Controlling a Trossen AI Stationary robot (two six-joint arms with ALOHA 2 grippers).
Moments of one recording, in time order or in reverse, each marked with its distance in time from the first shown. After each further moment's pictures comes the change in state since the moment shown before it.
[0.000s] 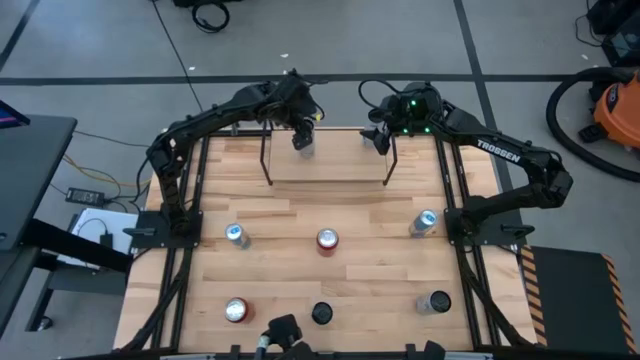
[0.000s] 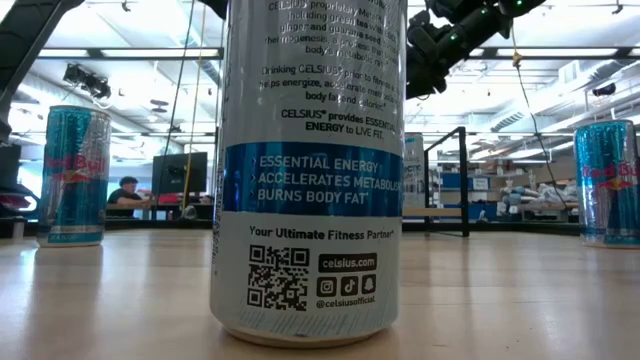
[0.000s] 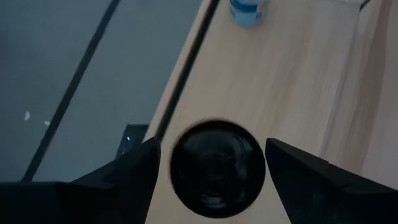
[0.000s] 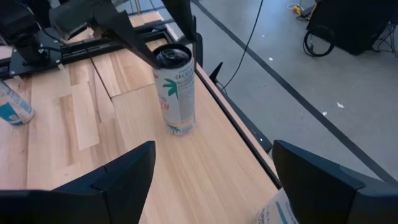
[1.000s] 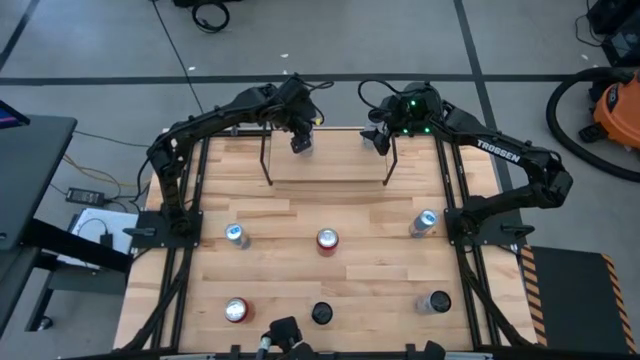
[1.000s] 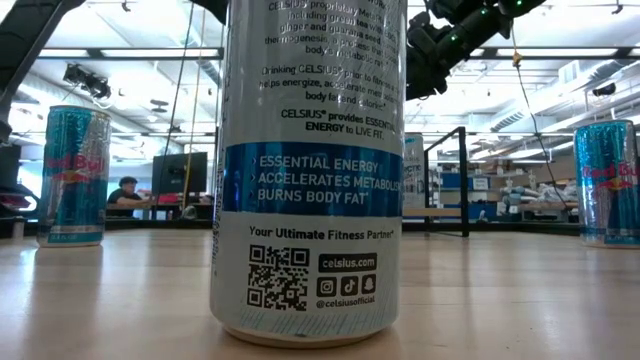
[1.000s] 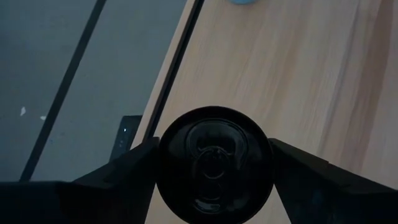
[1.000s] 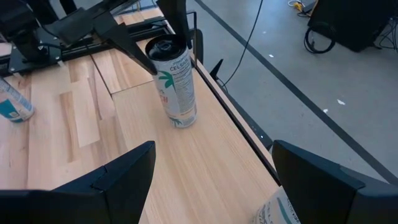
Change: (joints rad) left arm -0.005 0.001 -0.046 -0.006 -0.001 0.024; right arm 0.000 0.001 0.000 -0.015 0.000 0.000
